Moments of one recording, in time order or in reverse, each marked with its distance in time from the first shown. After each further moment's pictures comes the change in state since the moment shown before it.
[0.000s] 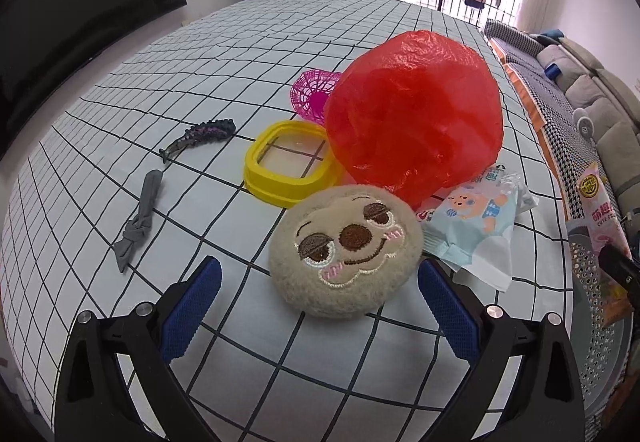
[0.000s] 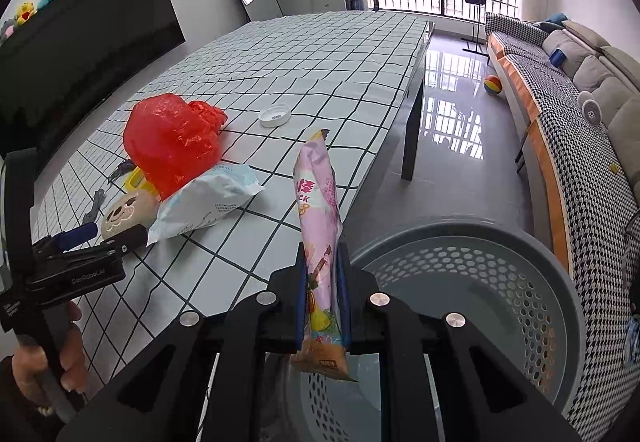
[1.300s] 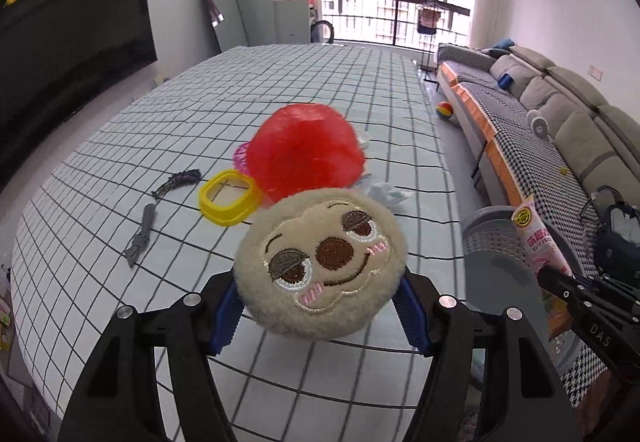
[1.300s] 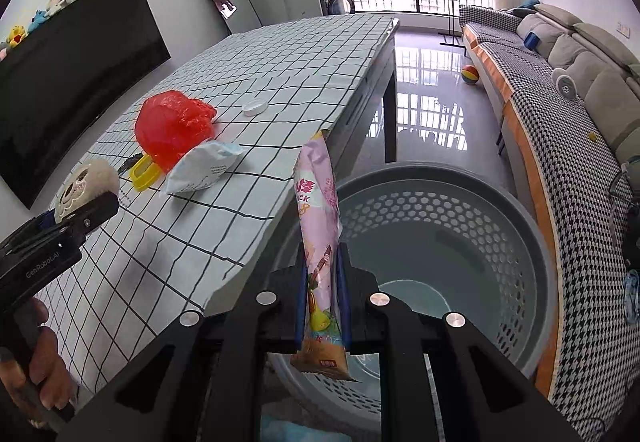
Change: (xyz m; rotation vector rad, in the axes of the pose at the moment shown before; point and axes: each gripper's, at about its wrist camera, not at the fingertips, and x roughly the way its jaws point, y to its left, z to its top) left arm -0.104 -0.062 -0.039 0.124 -0.180 -0.102; right arm -0.059 -0.026 -0.055 0.092 -0.032 -0.036
